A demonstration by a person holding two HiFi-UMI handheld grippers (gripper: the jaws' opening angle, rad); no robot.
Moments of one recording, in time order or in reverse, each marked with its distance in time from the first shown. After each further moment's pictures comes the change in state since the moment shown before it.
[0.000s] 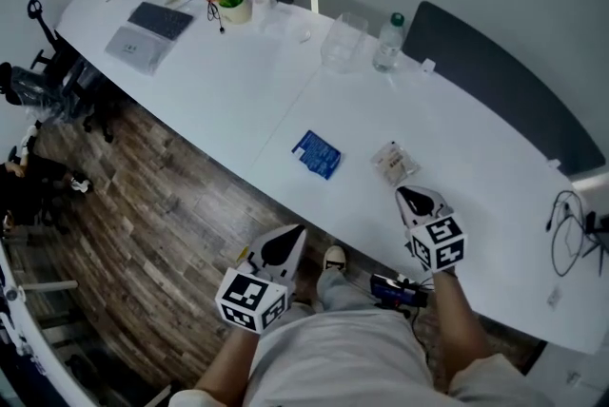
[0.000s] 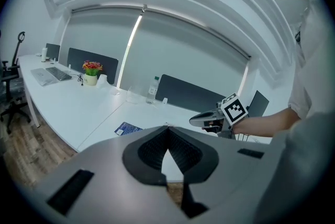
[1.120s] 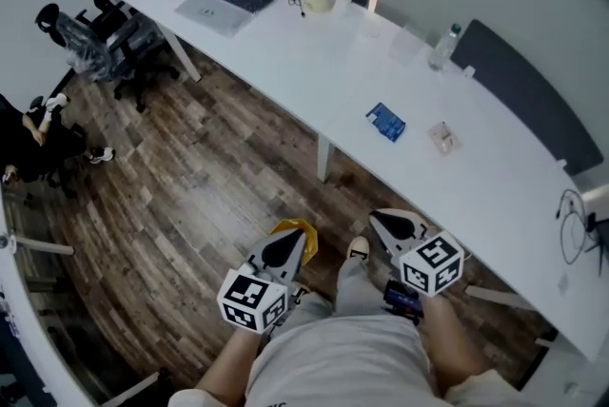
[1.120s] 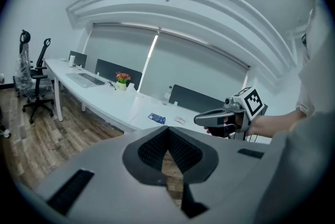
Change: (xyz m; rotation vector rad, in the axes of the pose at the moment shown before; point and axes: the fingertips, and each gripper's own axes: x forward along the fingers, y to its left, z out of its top) left arm -0.249 0.037 -0.077 -0.048 -0.105 0.103; right arm -0.060 0.333 0.023 -0.025 -0.115 0.344
